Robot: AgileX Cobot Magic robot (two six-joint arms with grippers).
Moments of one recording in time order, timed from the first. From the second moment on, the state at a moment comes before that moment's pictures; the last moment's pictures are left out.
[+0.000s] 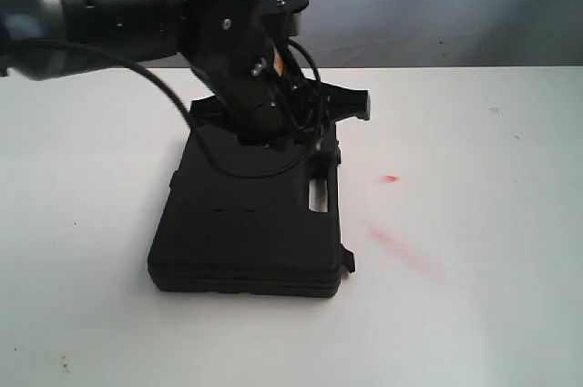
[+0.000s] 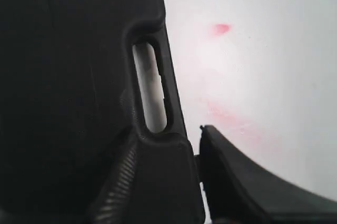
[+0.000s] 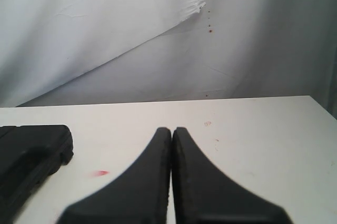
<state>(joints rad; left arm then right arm) -0.76 1.87 -1.49 0.06 0.78 -0.61 0.16 0.01 0.00 0.08 0.12 -0.02</state>
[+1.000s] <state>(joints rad) -0.37 1.03 -0.63 0.08 0.32 -0.46 0.16 0.01 0.00 0.08 0.12 -0.02</state>
